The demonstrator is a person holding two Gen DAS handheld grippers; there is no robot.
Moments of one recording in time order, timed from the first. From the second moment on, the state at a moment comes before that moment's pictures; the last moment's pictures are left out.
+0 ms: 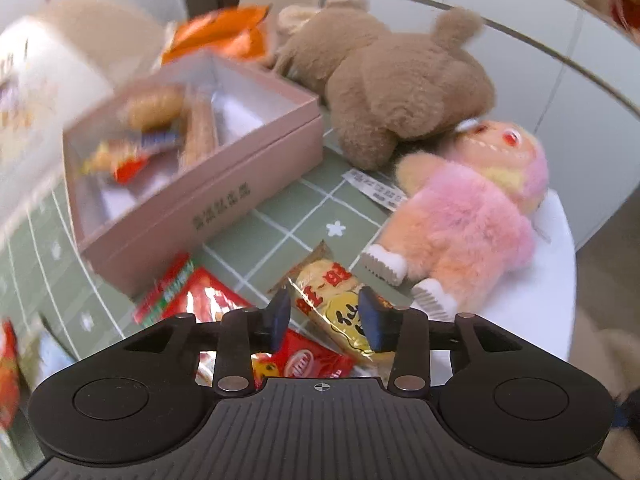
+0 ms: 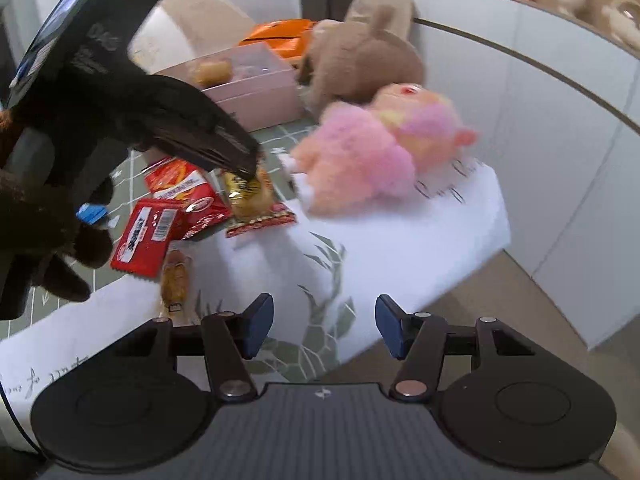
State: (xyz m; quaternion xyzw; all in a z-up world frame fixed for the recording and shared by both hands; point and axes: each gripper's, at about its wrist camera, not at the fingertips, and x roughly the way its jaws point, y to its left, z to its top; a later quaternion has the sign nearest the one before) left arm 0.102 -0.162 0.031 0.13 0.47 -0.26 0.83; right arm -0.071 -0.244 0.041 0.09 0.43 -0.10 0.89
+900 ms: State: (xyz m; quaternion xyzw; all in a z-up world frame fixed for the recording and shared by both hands) left arm 0.075 0.021 0.074 -0.08 0.49 -0.23 0.84; right arm -0.005 -0.178 0.050 0.07 0.42 0.07 0.90
